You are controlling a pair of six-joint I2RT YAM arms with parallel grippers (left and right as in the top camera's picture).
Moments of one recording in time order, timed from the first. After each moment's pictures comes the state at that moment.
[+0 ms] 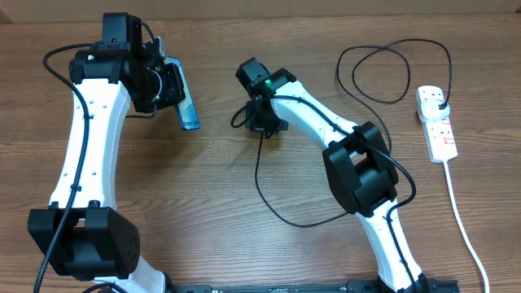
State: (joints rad) left arm 0.00 1.78 1.72 -1.13 0.31 -0.29; right arm 0.59 2.40 1.97 -0.98 0.00 0.64
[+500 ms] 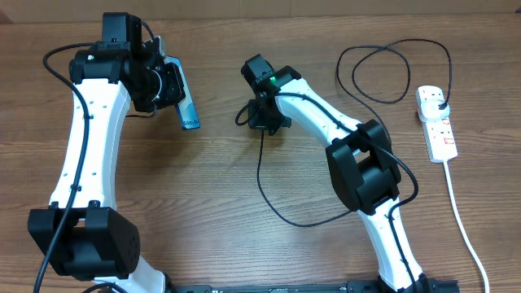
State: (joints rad) left arm 0.00 1.78 1.72 -1.13 0.31 -0.29; right arm 0.56 2.40 1.97 -0.97 -0.05 0.56
